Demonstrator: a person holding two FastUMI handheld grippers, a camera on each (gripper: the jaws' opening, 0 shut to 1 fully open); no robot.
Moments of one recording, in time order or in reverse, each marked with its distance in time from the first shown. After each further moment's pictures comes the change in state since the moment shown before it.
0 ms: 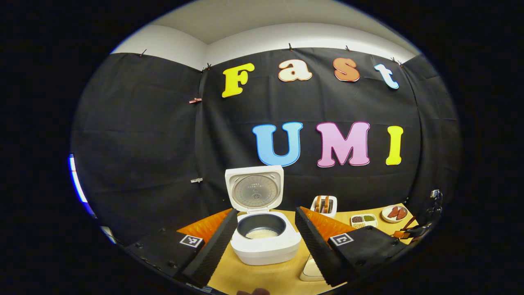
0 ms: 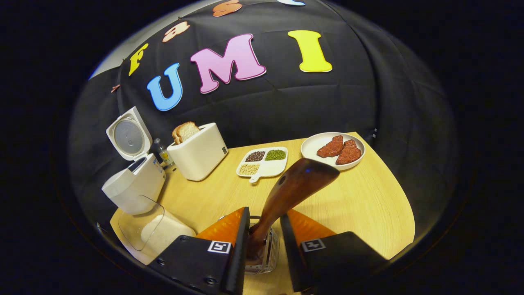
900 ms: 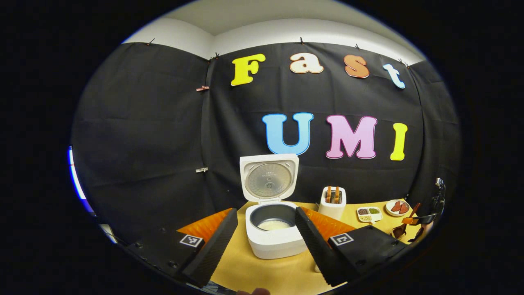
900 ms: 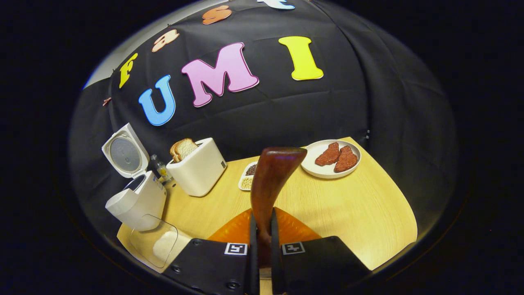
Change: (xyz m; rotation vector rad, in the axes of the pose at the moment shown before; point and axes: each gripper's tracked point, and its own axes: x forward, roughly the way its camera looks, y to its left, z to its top) left arm 0.013 0.075 -0.025 -0.040 0.043 -0.028; right arm -0.012 0.009 0.046 0.076 -0.096 -0.090
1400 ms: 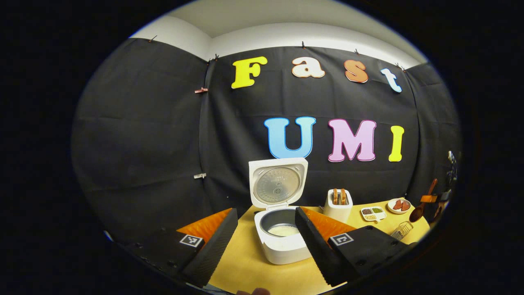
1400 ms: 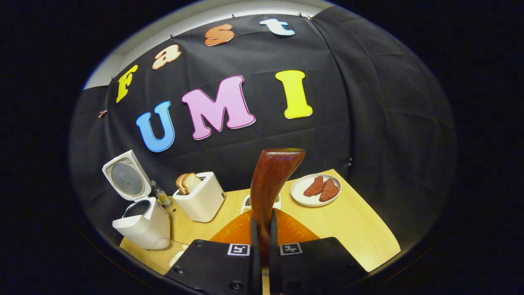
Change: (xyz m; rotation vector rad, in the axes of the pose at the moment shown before) left arm 0.021 0.053 0.004 0.042 -0.061 -0.090; right arm -0.079 0.049 0.087 -0.025 -0.194 -0.085
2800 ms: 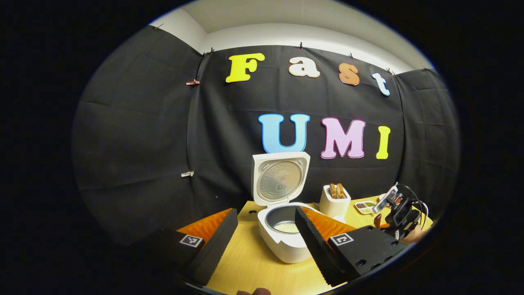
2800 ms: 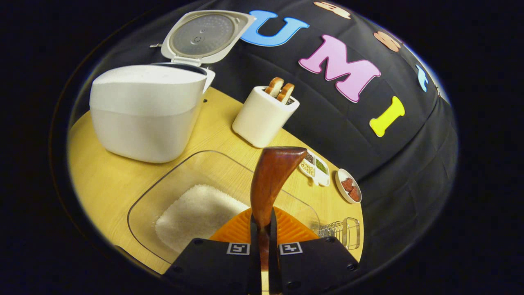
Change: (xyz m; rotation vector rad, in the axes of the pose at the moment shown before) left arm 0.021 0.071 -0.046 -0.043 0.016 -0.140; right arm 0.018 0.198 -0.246 -0.826 0.391 -0.055
